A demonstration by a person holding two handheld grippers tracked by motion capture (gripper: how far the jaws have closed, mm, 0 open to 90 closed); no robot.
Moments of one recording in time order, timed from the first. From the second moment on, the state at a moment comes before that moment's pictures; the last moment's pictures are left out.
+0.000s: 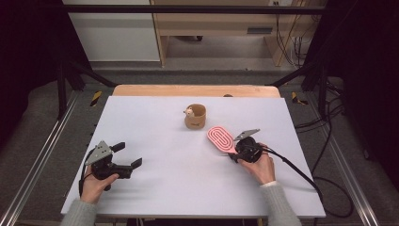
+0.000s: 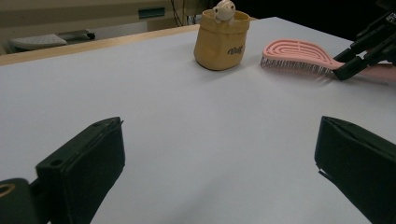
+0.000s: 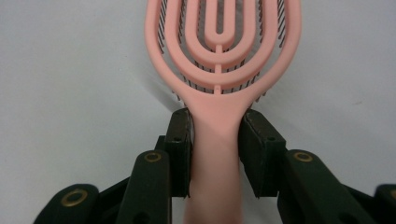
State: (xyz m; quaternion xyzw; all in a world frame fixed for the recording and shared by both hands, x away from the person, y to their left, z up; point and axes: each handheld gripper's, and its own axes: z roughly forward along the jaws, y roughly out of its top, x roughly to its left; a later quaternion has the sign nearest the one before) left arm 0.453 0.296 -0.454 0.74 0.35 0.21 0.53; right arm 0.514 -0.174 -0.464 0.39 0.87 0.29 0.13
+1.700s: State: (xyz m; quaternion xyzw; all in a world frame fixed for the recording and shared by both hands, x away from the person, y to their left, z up) left arm 0.453 0.295 -0.453 0.74 0.35 0.20 0.54; right arm 0.505 -0.183 -0.440 0.40 0.85 0.32 0.13
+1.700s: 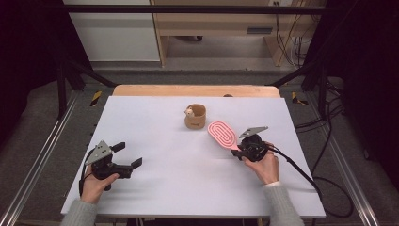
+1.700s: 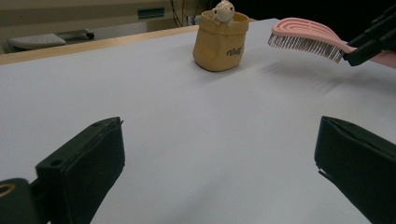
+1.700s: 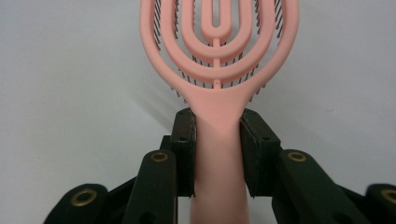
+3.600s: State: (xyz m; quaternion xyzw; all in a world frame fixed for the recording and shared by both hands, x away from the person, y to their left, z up) left arm 0.448 0.272 -0.444 0.74 0.35 0.20 0.54; right arm 0.478 -0.173 -0.414 0.34 0.82 0.44 0.10
